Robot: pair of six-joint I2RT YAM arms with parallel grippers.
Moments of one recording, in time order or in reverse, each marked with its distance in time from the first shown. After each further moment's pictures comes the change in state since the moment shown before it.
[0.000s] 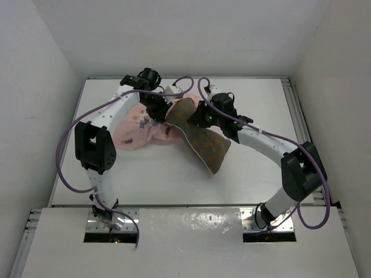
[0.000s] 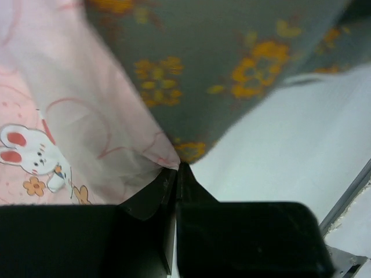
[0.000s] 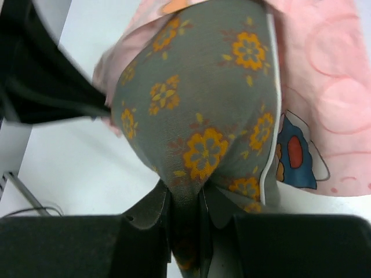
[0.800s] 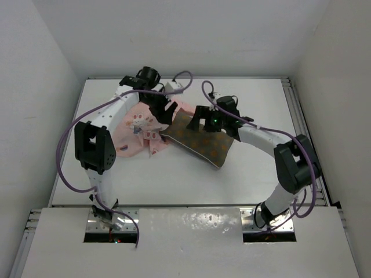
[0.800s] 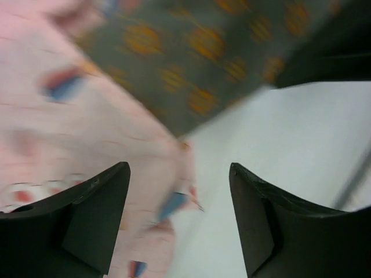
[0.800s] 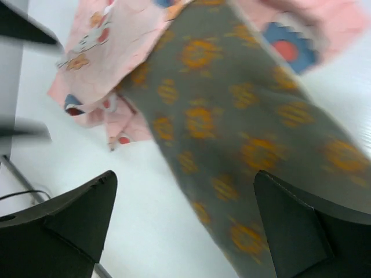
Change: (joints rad) left arm 0.000 -0.005 -0.040 0.026 0.118 -0.023; right arm -0.070 0.120 -0.023 0.012 -0.130 0.001
